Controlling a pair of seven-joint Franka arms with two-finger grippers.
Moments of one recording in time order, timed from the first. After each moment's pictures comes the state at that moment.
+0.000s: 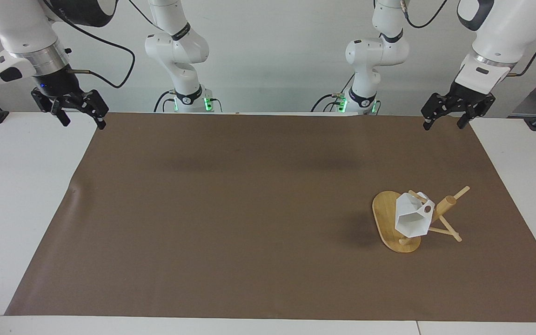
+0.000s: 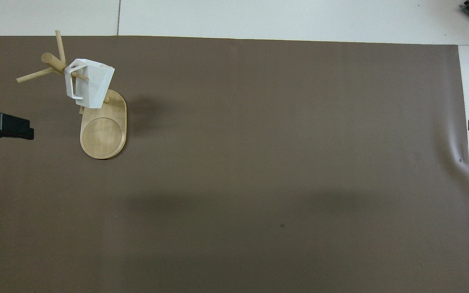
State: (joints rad) left arm 0.00 -0.07 -0.05 -1.64 -0.02 1.59 -0.06; right arm -0.09 0.00 -0.08 -1.55 0.00 1.61 -0.05
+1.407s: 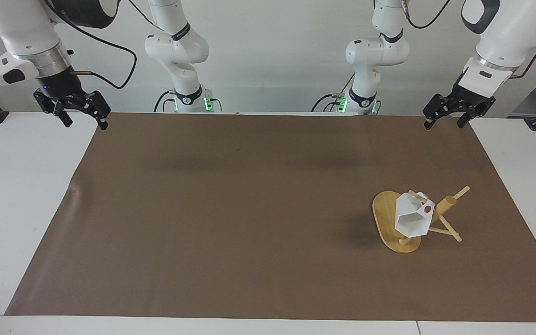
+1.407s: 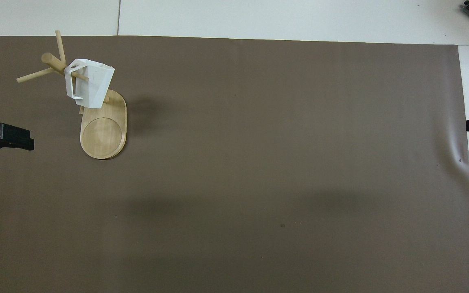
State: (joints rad) left arm 0.01 -0.09 -0.04 -1.69 -0.02 1.58 -0.05; right arm -0.08 0.00 -0.08 -1.56 0.00 1.61 -0.05
